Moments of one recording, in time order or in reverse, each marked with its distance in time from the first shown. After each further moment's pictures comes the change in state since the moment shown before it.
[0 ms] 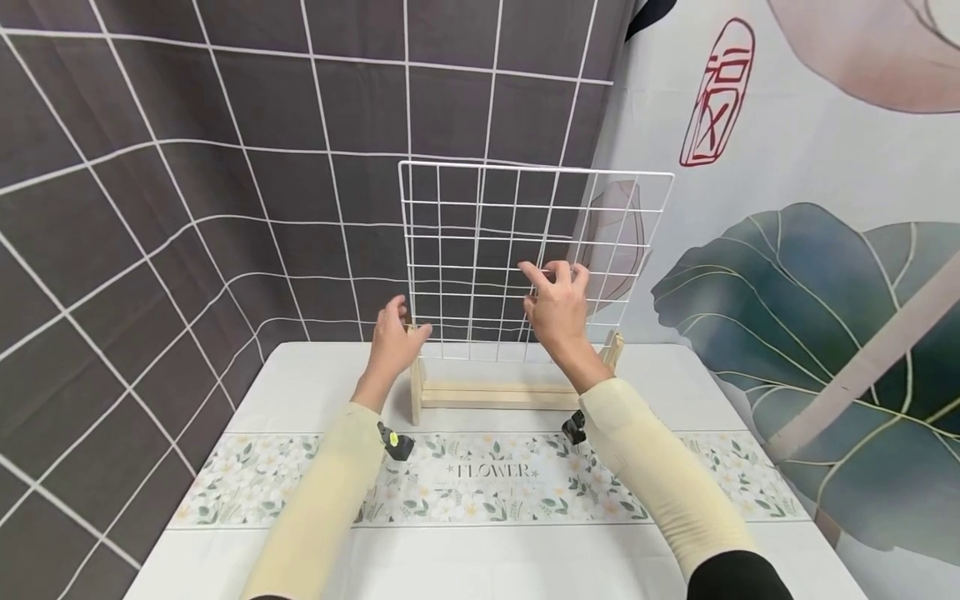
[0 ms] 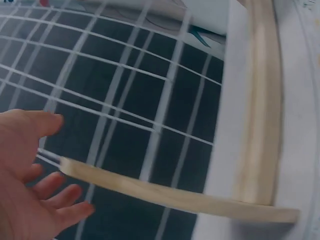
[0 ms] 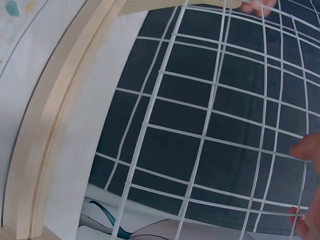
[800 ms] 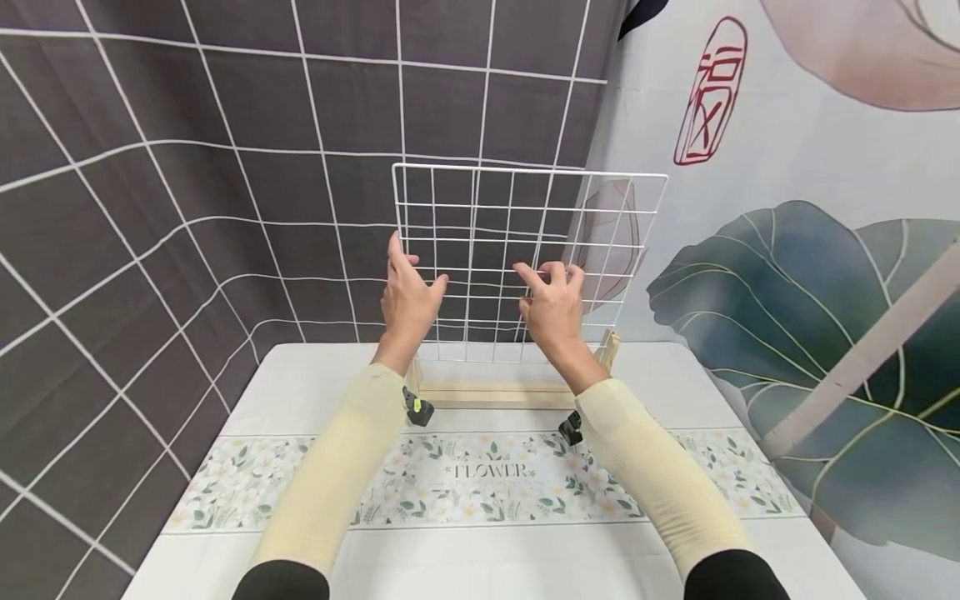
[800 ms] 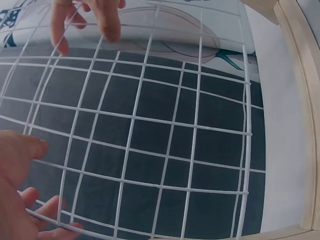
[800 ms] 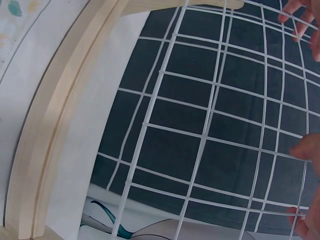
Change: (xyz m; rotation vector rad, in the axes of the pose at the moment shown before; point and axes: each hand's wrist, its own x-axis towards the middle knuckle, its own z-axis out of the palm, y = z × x) left_hand 0.018 0.091 0.004 0.048 0.338 0.082; right_hand -0.002 0.000 0.001 -0.017 0.007 -0.004
